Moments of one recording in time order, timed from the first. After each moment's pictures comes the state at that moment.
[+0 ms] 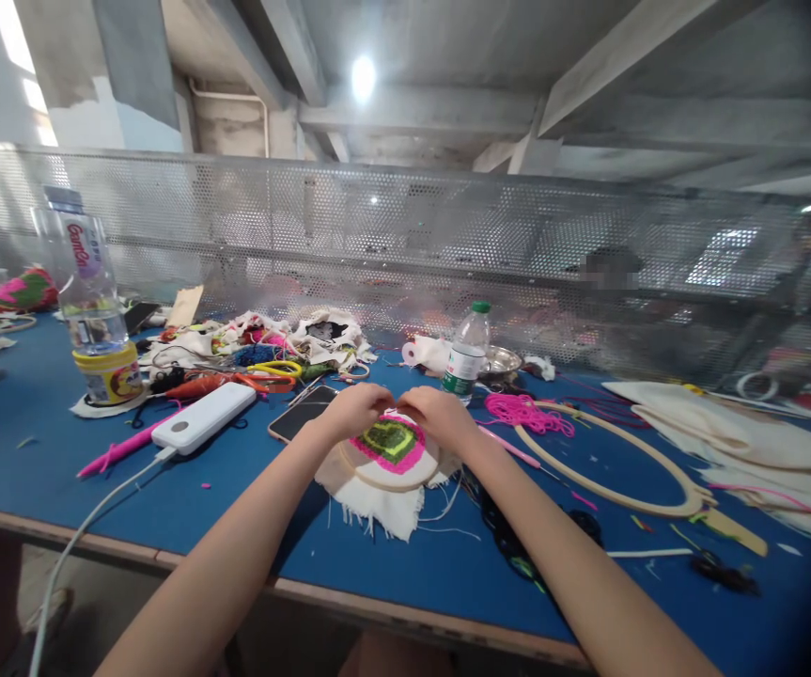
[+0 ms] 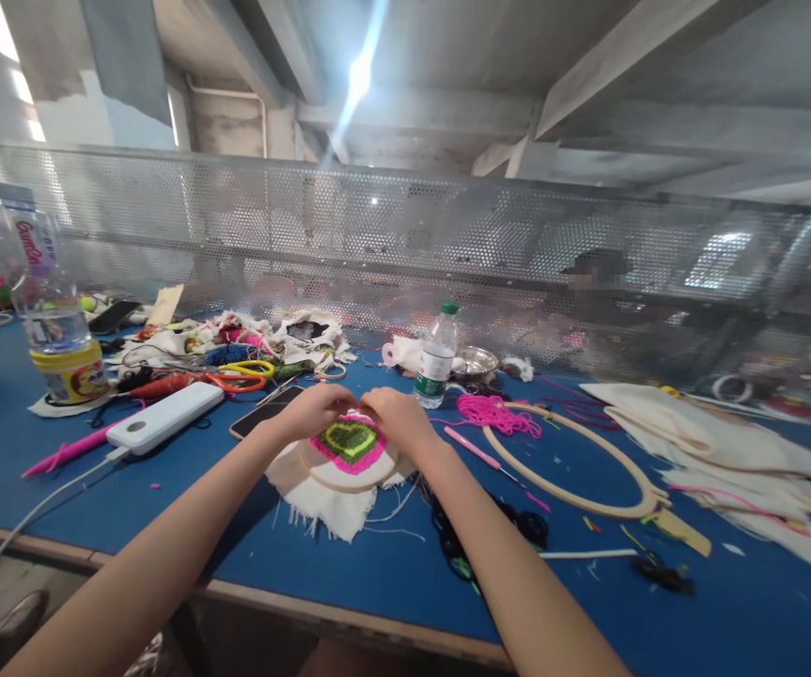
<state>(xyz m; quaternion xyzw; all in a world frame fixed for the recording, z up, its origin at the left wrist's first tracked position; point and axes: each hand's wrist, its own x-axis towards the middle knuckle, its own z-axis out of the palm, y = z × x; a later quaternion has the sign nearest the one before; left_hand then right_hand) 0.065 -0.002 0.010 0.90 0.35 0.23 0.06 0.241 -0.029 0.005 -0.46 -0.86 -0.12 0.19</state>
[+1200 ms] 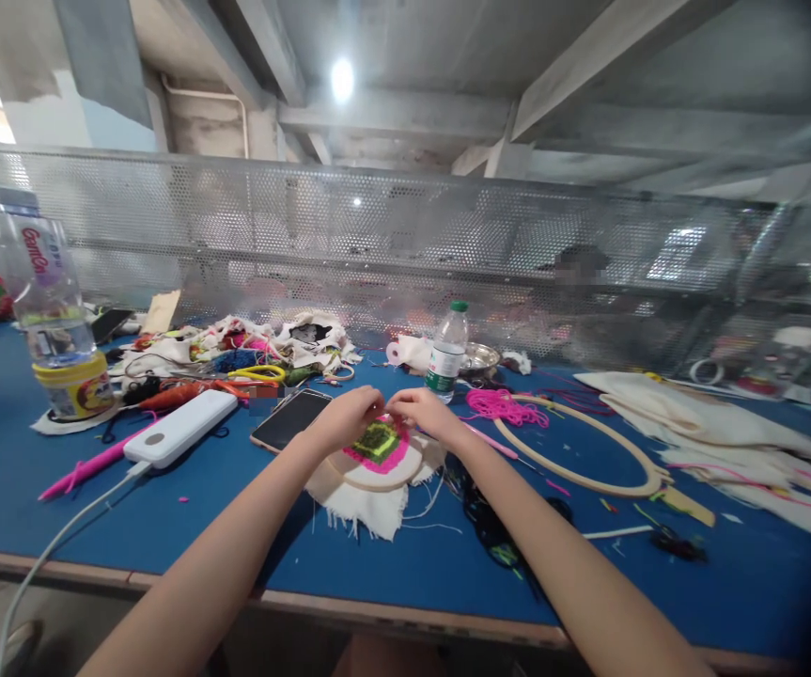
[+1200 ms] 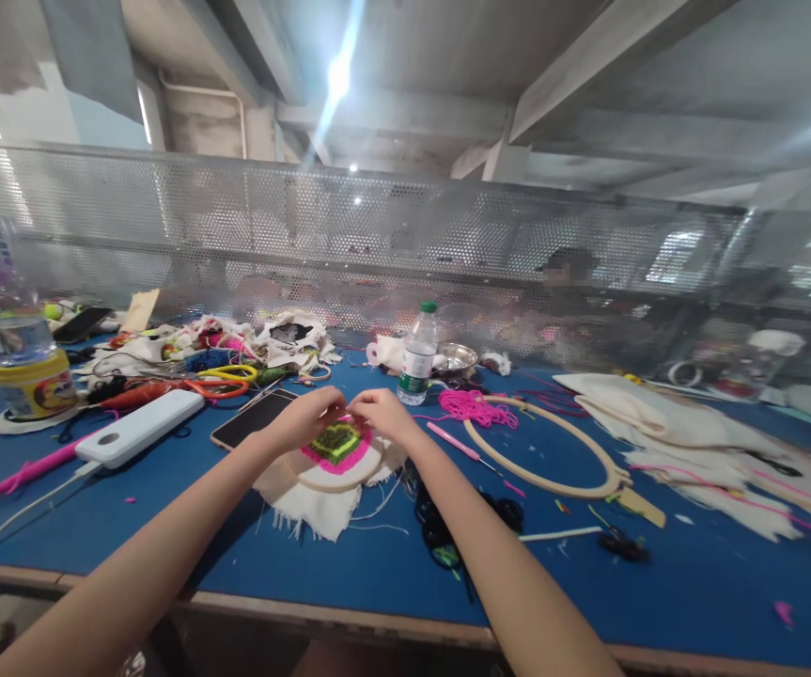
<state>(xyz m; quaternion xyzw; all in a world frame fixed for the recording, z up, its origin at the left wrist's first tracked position) 0.074 -0.004 0.001 0.91 0.30 0.26 0.05 0.241 -0.021 0.001 -0.50 -0.66 0.40 0.39</state>
